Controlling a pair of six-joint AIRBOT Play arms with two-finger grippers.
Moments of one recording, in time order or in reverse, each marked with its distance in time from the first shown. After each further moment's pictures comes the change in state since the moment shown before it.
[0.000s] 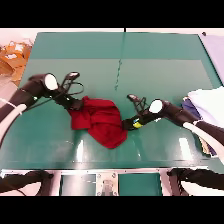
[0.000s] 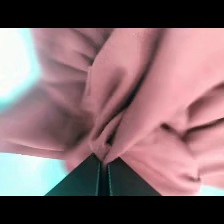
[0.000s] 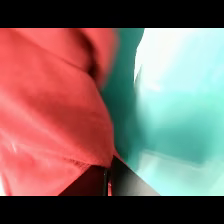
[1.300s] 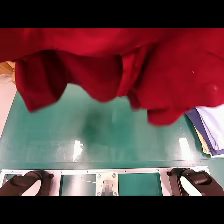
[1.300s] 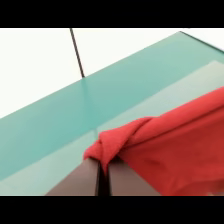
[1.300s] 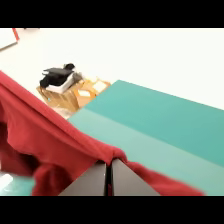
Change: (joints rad) left arm 0.102 0.463 0.872 -0.122 -0.183 0.151; right arm -0.260 0.639 0.959 -0.019 0.316 0.050
